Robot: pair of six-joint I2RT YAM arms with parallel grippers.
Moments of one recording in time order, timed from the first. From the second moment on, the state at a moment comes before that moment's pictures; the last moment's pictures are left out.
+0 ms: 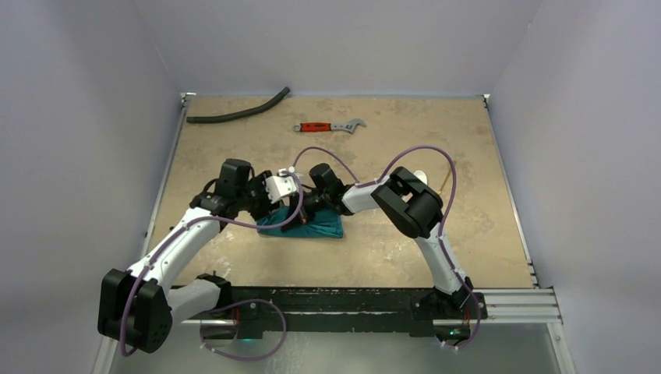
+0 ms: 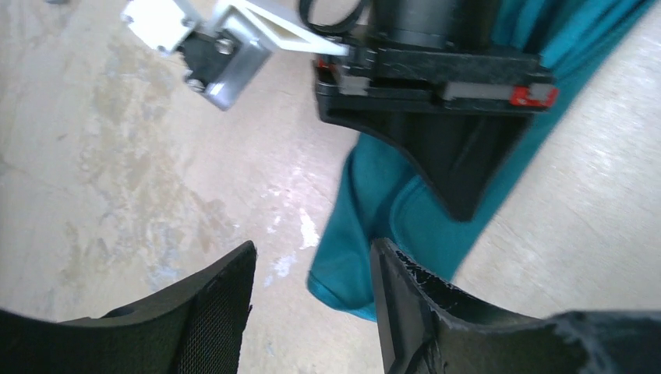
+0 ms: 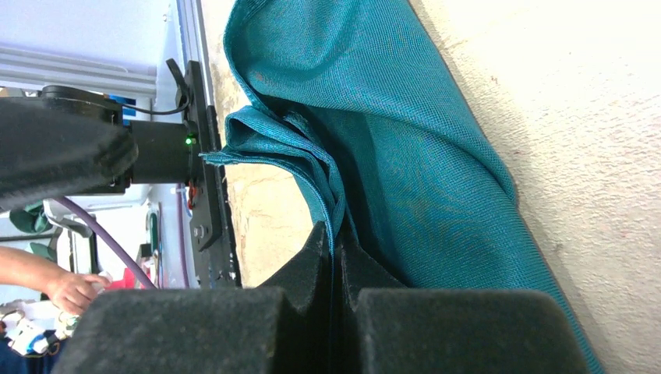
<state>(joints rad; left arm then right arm) -0.32 1.11 0.71 -0.41 0.31 0.78 0.82 2.25 1.25 0.35 -0.86 0.58</state>
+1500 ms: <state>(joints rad) -0.35 1.17 0.49 -0.24 0.26 0.74 0.84 2.22 1.15 0.53 -0.84 0.67</state>
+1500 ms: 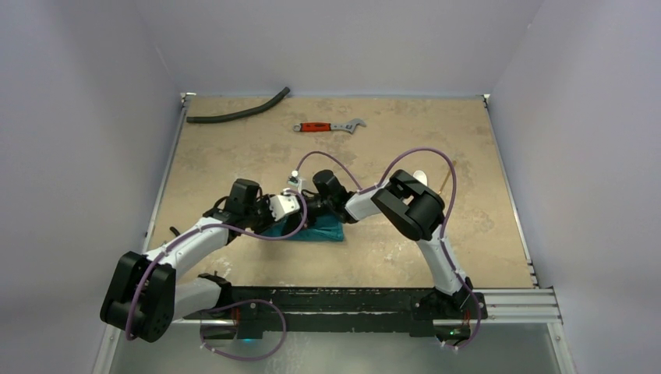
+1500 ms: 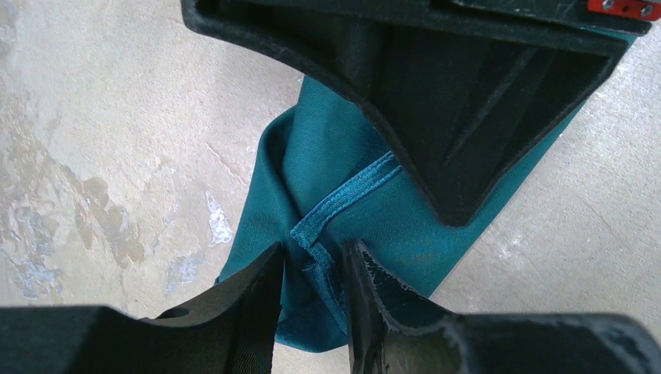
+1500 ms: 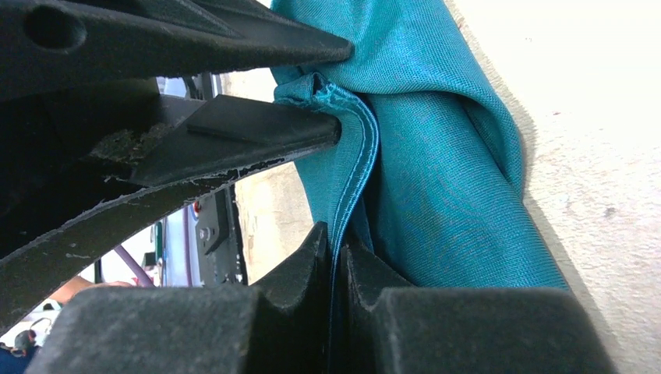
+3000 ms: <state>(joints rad) -0.35 1.16 0.55 -0.30 0.31 0.60 0.85 2.12 1.09 0.64 -0.69 0.78</state>
